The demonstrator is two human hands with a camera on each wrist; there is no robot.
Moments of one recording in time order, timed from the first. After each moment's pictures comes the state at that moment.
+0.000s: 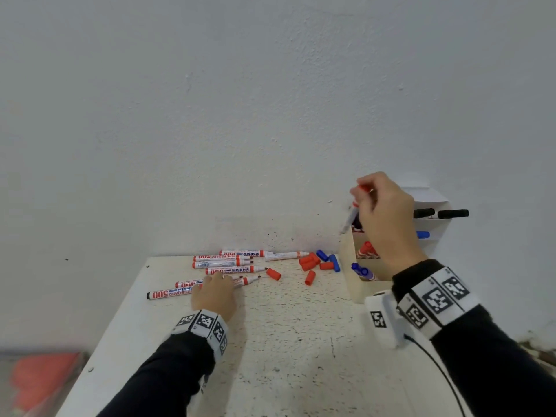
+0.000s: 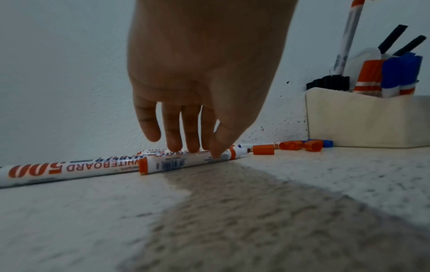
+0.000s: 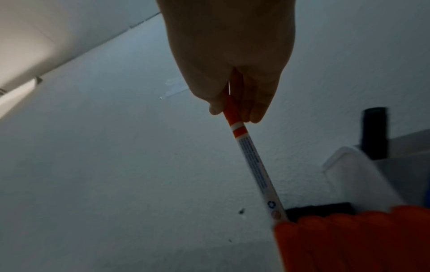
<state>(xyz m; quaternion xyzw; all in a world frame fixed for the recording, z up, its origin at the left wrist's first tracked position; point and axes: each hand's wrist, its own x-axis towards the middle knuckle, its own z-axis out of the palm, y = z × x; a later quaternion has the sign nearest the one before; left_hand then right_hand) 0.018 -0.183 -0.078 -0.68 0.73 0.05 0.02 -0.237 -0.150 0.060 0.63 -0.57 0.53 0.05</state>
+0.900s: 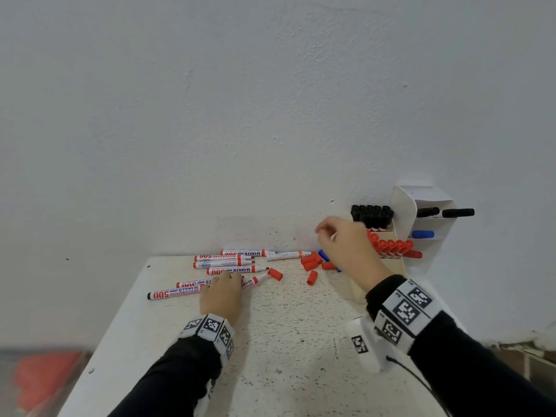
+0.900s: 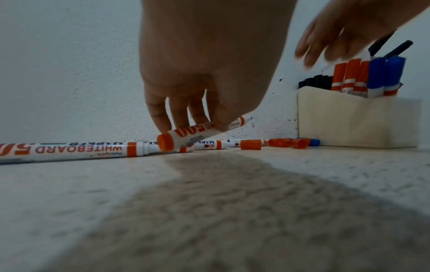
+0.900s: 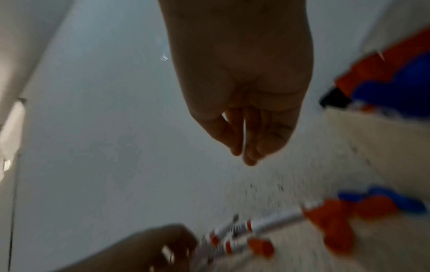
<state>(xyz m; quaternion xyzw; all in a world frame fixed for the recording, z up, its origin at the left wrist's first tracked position) 0.010 -0.187 -0.088 -0.66 0.75 0.04 -0.03 -0.205 -0.159 0.021 0.67 -0.63 0.37 -0.13</state>
